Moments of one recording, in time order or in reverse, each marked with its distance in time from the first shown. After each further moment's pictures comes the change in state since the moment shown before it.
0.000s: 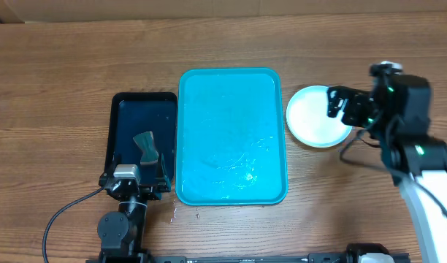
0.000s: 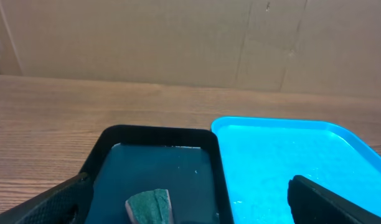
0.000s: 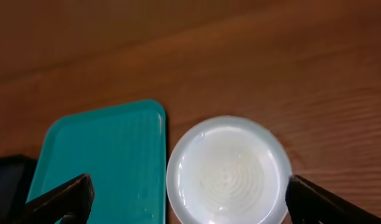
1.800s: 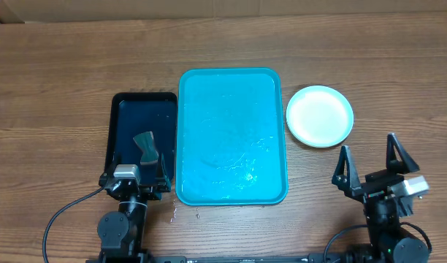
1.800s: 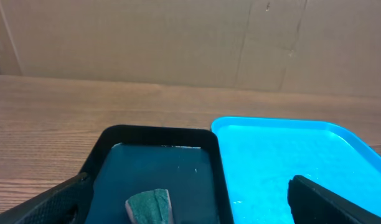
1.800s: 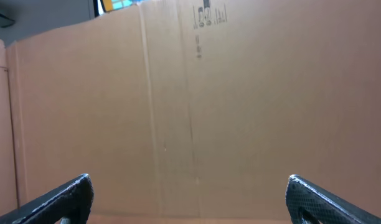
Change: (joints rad) left arm 0.000 0.000 0.000 0.000 0.000 0.000; right arm 0.001 -1.118 -0.949 0.923 -0.039 -0.024
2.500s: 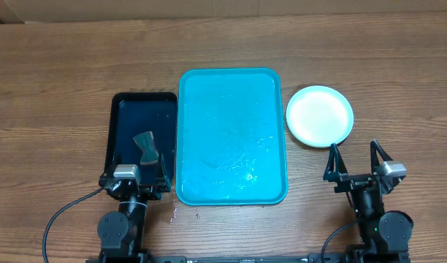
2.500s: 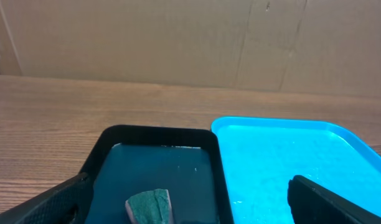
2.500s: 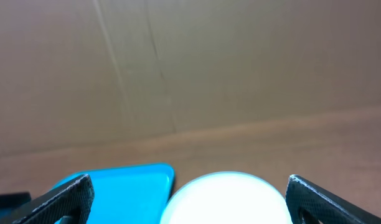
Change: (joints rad) left arm 0.000 0.000 0.000 0.000 0.000 0.000; right arm 0.058 -0.001 -0.062 -0.303 0.139 0.001
